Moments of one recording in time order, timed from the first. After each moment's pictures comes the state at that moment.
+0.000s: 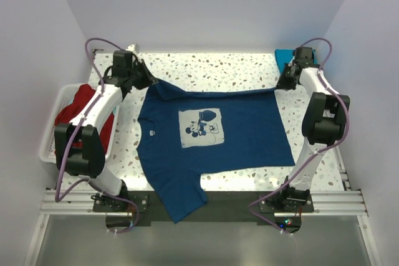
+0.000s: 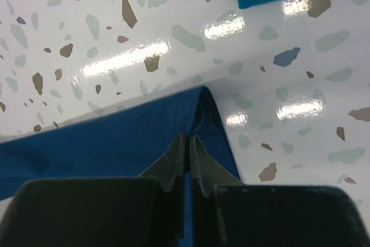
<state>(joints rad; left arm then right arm) -0.11 1.63 1.29 -0.30 0.24 -0.51 -0.14 2.04 1.60 -0.55 -0.14 0.28</state>
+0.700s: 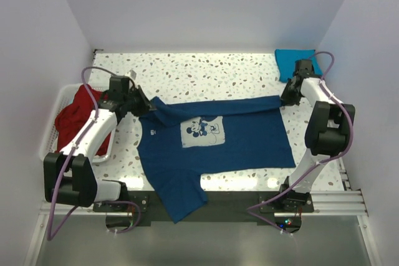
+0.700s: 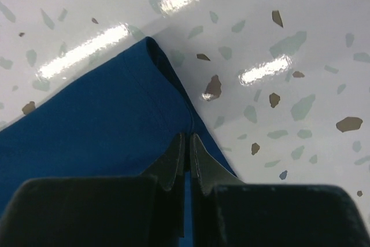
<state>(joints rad) -0.11 1.33 0.97 -0.41 0.28 -0.59 -0.14 1.85 1.38 -0.63 0.04 0.33</state>
